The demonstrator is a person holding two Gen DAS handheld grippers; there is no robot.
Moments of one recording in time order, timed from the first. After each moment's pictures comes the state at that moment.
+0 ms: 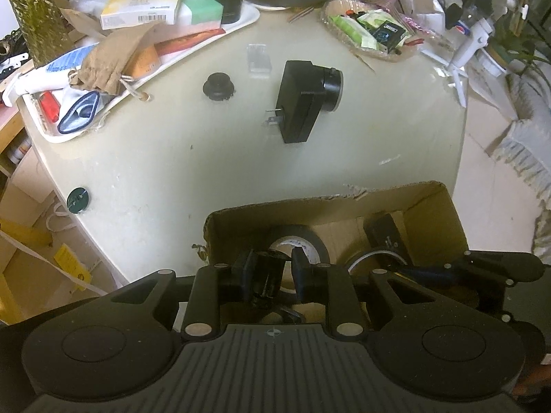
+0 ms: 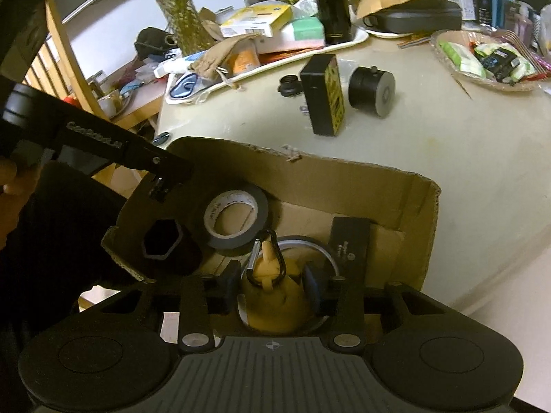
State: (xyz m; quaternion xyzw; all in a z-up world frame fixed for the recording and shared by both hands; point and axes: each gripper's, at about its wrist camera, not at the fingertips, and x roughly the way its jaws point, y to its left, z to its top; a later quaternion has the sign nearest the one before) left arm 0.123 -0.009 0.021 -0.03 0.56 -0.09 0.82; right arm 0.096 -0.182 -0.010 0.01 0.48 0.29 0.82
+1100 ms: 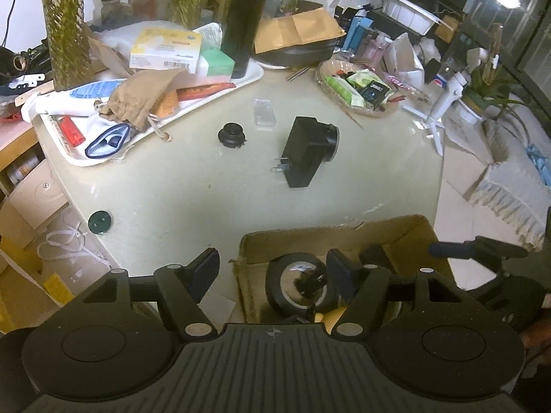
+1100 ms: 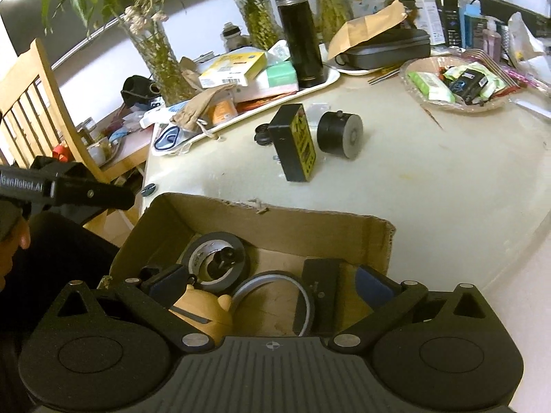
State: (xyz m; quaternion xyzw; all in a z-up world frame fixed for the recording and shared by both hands) left arm 0.089 0.033 0.041 -0.07 0.46 -0.11 0.88; right arm 0.103 -0.208 0.003 0.05 0.43 0.25 0.86
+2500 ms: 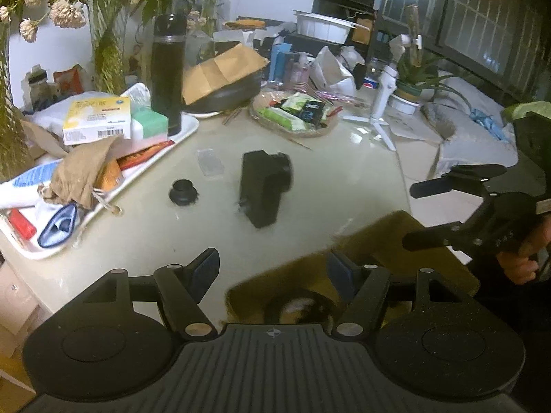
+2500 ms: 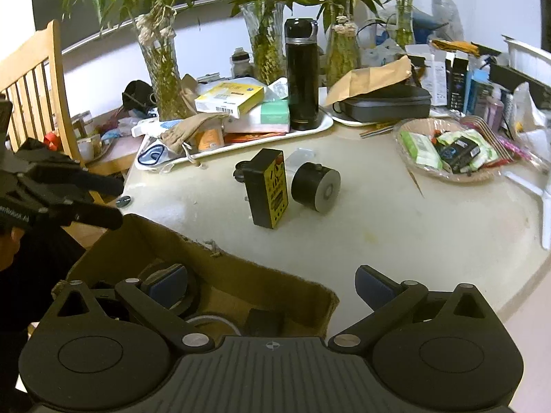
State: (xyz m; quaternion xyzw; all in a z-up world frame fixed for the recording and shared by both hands) left arm 0.096 0.030 0.020 0.02 0.35 -0.23 0.91; right arm 0.130 -0.217 0.009 -0.04 0.36 0.26 0.90
